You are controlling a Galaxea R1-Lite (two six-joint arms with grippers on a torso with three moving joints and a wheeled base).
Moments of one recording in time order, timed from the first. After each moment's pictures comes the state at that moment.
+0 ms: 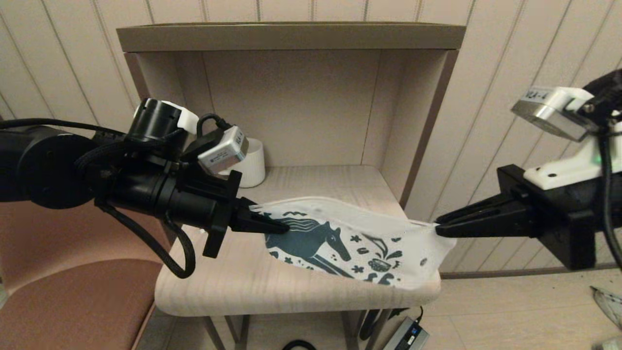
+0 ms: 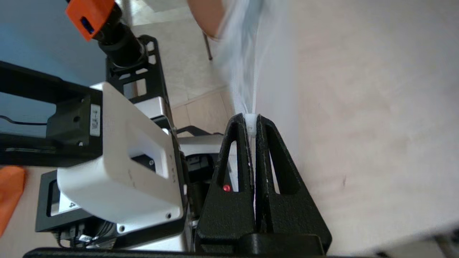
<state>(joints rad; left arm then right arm) -0.46 1.73 -1.27 0.24 -0.94 0.71 0.28 1.42 -1.28 0.52 0.95 -0.47</state>
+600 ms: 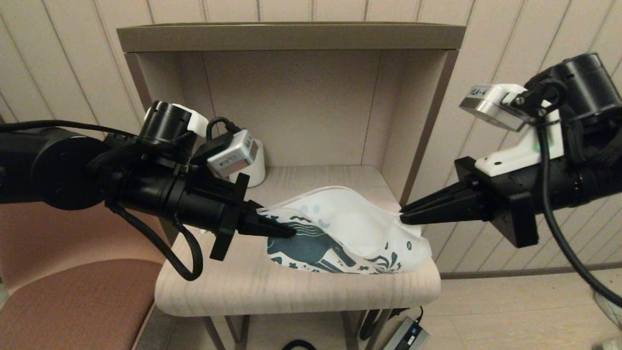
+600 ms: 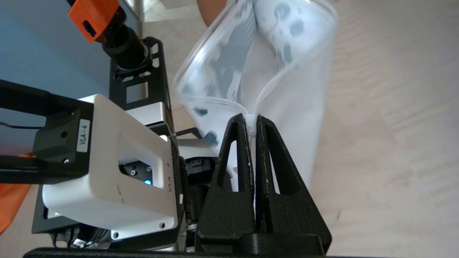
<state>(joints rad) -0.48 1.75 -1.28 0.24 -0.95 0.71 0.34 1.55 -1.38 0.51 0.95 -0.47</state>
